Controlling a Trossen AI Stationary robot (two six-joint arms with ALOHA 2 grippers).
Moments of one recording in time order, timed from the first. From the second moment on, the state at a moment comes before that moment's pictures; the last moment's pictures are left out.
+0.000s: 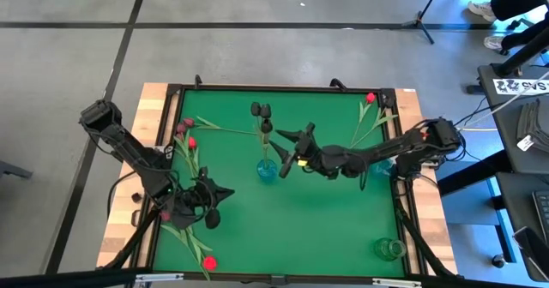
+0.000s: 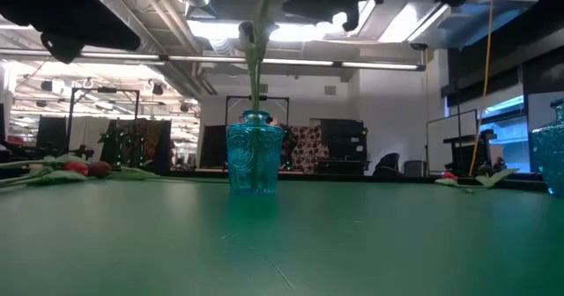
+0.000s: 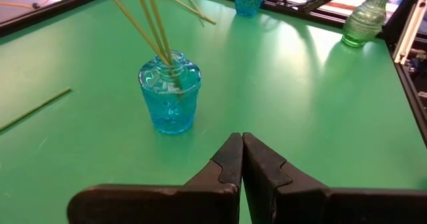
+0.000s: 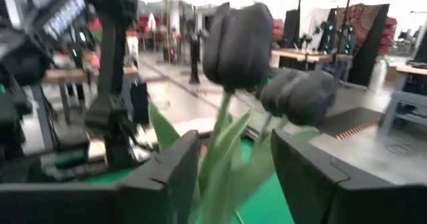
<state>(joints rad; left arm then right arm) -0.79 1.28 0.61 -0.12 -0.95 -0.84 0.20 1.62 0.94 0.73 0.70 -0.05</state>
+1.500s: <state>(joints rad) -0.84 1.28 0.61 -0.11 -0.96 -0.86 -0.56 1.28 0.61 -0.81 0.39 1.50</state>
